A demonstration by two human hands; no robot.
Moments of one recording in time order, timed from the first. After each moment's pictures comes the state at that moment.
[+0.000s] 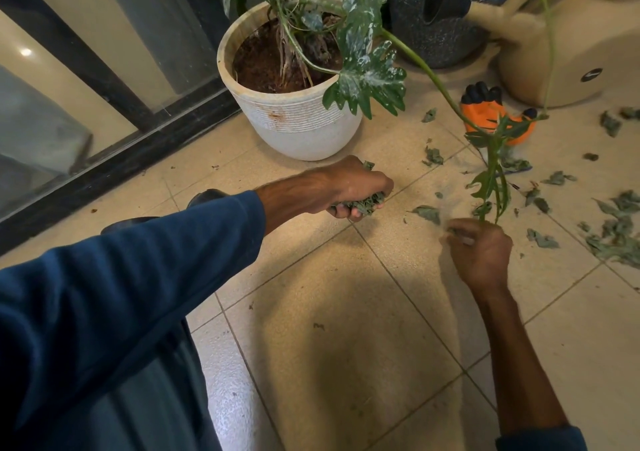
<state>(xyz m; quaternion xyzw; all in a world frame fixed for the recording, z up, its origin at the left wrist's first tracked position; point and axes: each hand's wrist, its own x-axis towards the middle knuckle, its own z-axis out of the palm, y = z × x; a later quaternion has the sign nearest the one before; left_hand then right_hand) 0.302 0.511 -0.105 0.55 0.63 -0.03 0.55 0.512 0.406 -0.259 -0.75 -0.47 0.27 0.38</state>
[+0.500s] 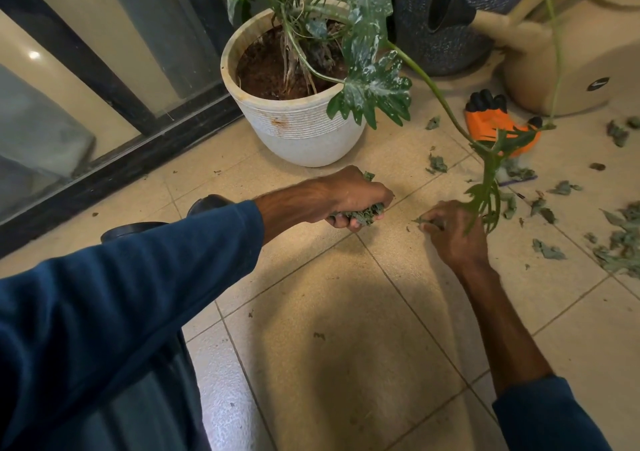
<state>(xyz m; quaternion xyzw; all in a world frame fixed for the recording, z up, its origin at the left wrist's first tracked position) 0.297 0.514 -0.112 0.55 0.62 -0.04 0.55 0.502 0.456 -0.272 -0.73 -0.60 0.21 0.26</state>
